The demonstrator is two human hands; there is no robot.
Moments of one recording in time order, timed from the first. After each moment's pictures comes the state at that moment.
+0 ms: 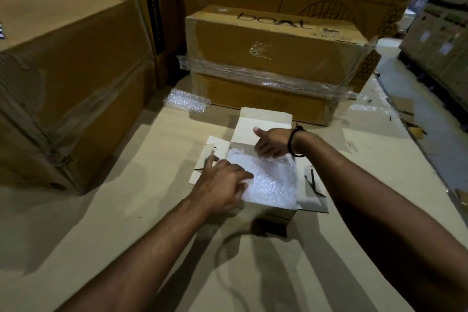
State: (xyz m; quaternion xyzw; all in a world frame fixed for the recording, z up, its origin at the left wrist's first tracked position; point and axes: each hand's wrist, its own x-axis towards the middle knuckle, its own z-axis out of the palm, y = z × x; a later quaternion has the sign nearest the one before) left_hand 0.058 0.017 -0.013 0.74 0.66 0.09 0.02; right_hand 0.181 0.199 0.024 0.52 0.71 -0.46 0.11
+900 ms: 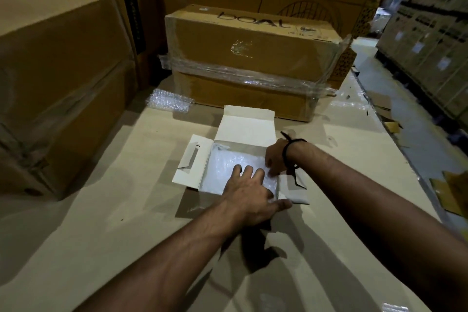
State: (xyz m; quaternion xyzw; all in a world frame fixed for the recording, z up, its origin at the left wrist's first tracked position) left_hand 0.144 0.029 -0.008 0.78 0.62 -0.03 0.06; right_hand 0.226 0.178 0.018 0.40 0.85 0.01 0.34
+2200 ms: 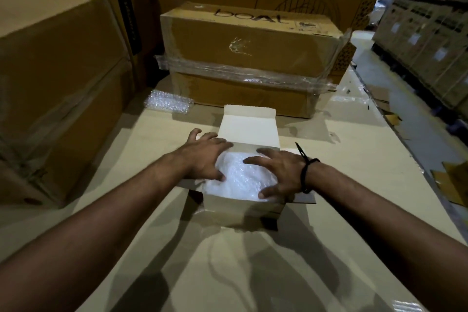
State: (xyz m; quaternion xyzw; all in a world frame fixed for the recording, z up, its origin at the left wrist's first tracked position) left_hand 0.017 0.079 0.013 0.78 0.62 -0.07 0.06; right_hand 0.250 0.135 0.010 0.33 0.93 -0.07 0.17
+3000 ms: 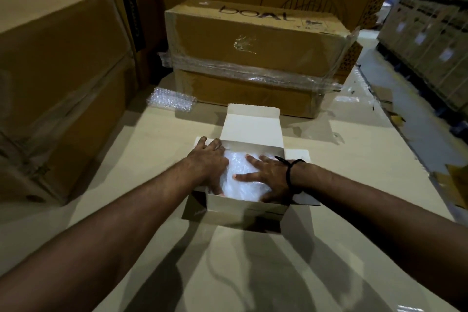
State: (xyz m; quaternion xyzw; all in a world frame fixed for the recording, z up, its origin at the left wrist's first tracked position) left_hand 0.034 0.082 -0.001 0.75 0.62 -0.24 0.04; right_hand 0.225 0.143 -0.019 0.28 0.92 -0.04 0.28
